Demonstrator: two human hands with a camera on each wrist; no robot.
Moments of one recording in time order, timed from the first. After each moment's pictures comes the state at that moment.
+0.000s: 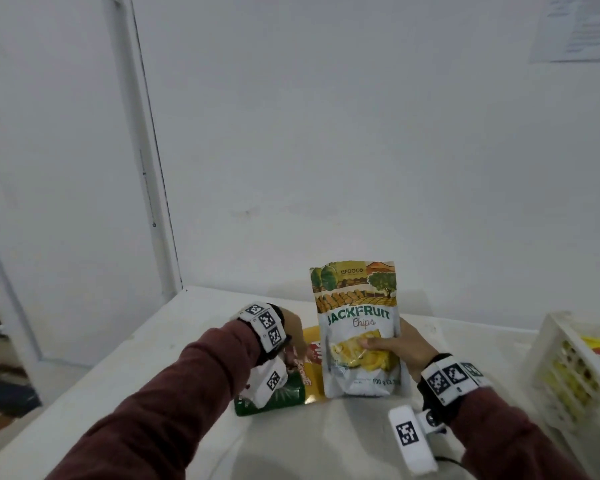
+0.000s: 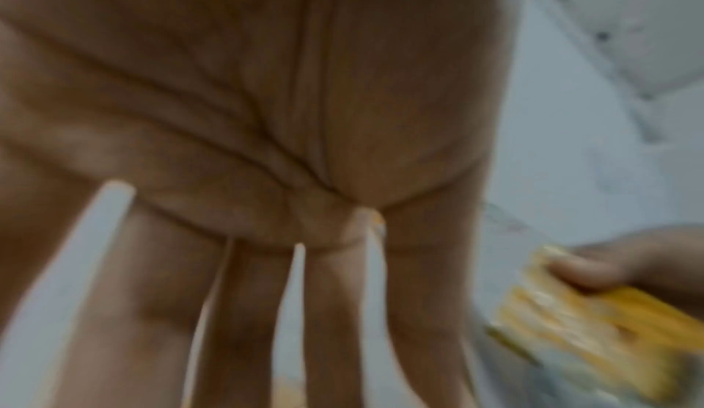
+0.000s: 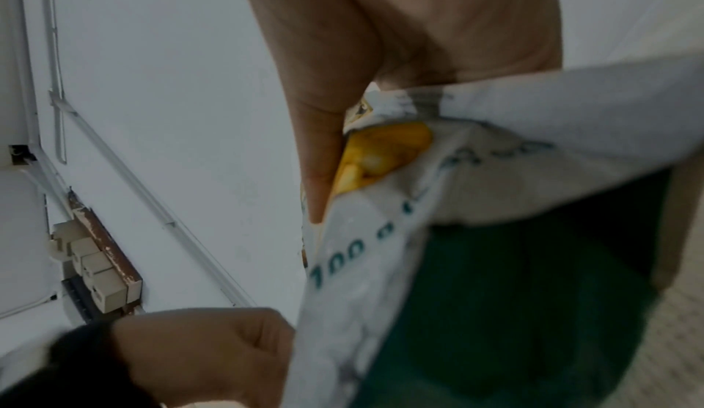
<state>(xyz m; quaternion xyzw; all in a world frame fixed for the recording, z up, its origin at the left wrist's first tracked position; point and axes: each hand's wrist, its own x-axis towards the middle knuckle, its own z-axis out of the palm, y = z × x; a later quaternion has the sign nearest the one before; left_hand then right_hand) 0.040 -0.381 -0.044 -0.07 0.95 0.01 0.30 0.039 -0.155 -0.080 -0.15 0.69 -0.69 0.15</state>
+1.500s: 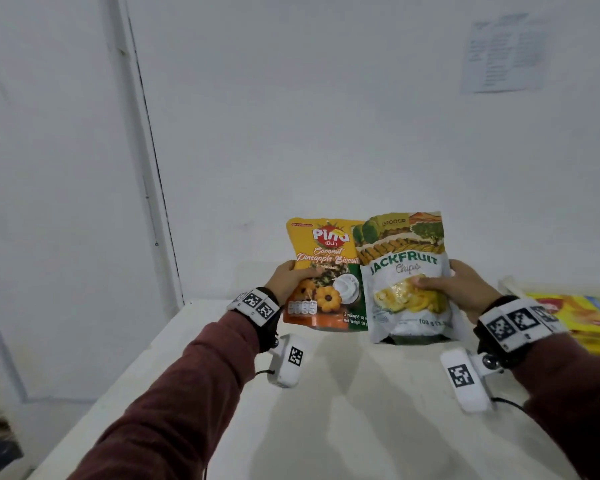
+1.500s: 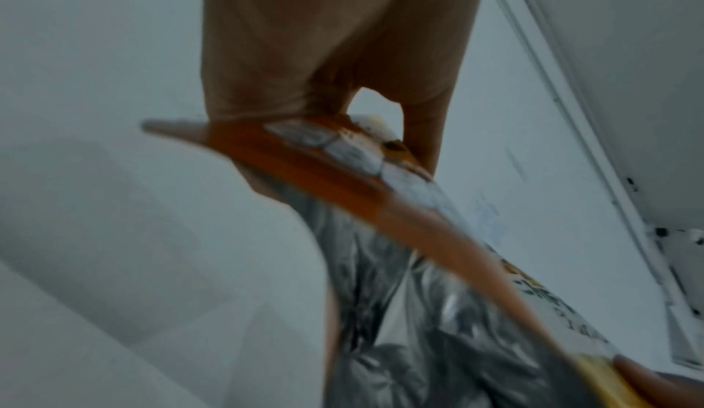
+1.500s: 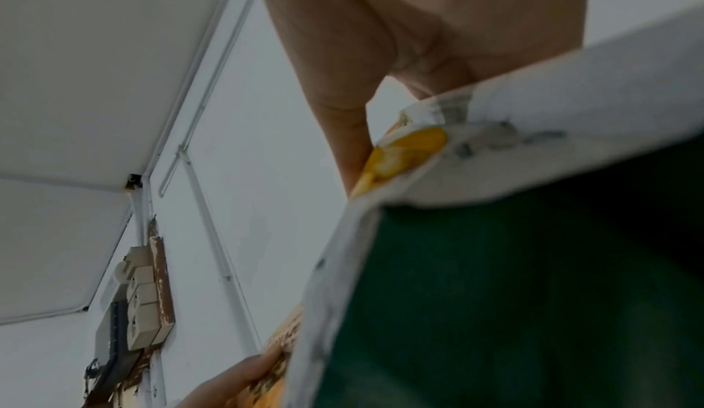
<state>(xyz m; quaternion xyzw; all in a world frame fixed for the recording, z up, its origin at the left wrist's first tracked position) 0.115 -0.380 0.016 -0.01 0.73 0.69 -0.02 0.136 -0.104 0.028 -0.06 0.76 -0.65 -0.04</state>
